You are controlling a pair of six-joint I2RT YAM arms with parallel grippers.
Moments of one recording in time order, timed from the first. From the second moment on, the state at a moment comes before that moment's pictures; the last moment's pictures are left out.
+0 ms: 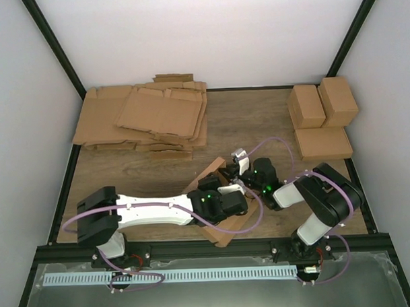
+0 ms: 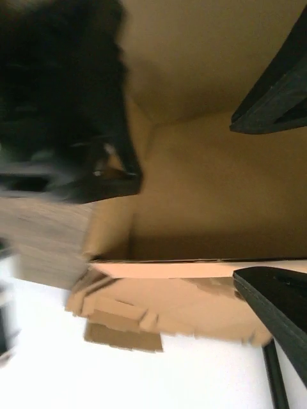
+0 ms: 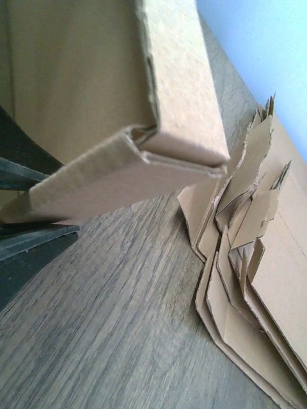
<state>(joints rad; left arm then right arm) -1.36 1.67 1.09 -0.53 -0.96 0.18 0.56 1.60 0.32 0.95 -0.39 0.20</state>
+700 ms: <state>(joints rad) -0.74 1.40 1.20 -0.57 -0.02 -0.24 0.72 1.59 0.33 0.91 -0.17 0.11</state>
